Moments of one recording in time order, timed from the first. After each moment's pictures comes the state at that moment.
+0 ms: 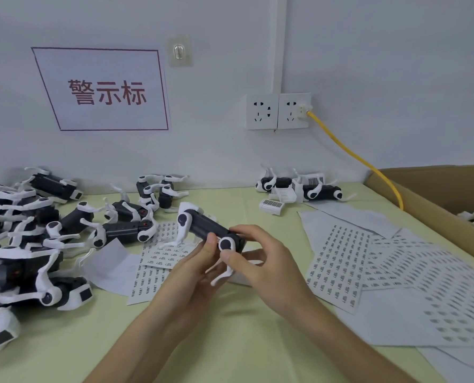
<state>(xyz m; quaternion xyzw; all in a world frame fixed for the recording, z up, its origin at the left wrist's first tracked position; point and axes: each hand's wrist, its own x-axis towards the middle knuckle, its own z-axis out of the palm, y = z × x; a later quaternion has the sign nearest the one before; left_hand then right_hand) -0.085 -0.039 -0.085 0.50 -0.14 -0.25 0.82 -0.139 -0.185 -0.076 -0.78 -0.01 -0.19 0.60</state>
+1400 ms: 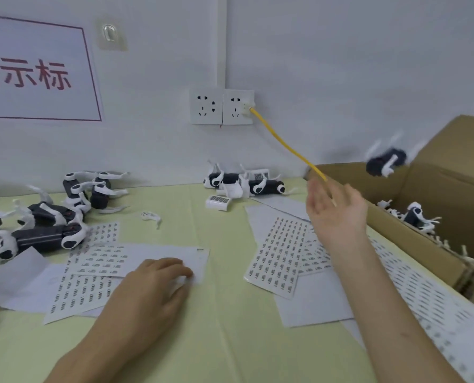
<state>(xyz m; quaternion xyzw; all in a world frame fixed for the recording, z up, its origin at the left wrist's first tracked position) -0.095 -0.043 -0.097 0.90 -0.36 0.04 0.24 -0.155 -0.364 -0.040 -0.22 0.13 -0.34 0.90</state>
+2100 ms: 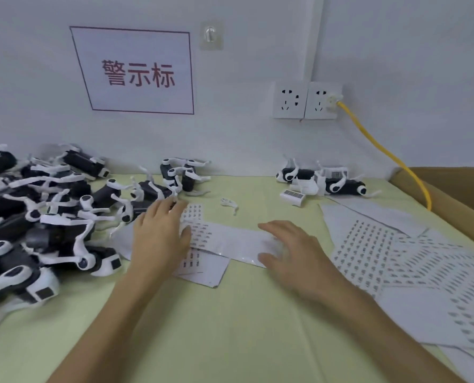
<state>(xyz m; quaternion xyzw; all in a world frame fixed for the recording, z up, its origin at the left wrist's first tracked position) -0.030 0.025 -0.088 0.96 -0.12 0.17 0.17 -0.119 -0.221 -0.101 -0.95 -0.03 -0.14 0.28</state>
